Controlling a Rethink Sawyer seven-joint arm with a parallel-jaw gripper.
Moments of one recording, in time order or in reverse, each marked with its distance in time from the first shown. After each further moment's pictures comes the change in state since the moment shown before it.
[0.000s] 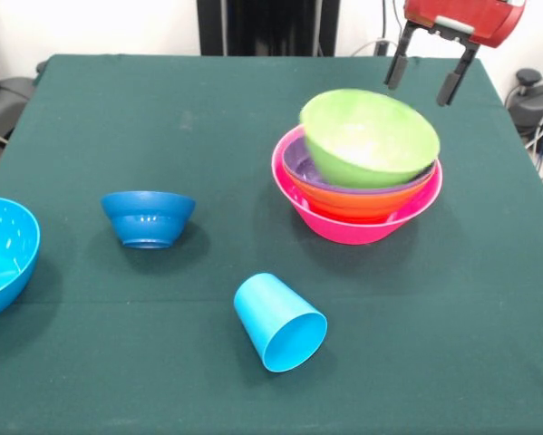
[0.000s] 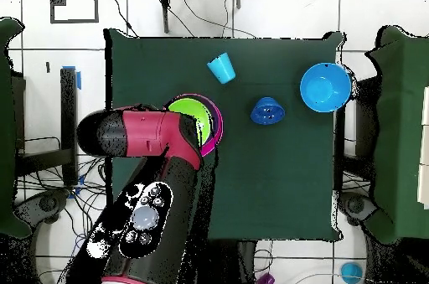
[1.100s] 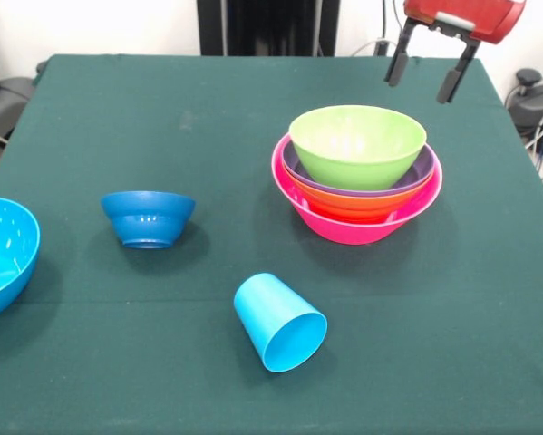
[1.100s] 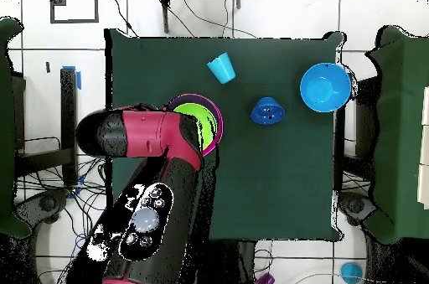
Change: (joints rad) arm -0.003 -0.012 0.001 0.003 0.001 0.000 0.000
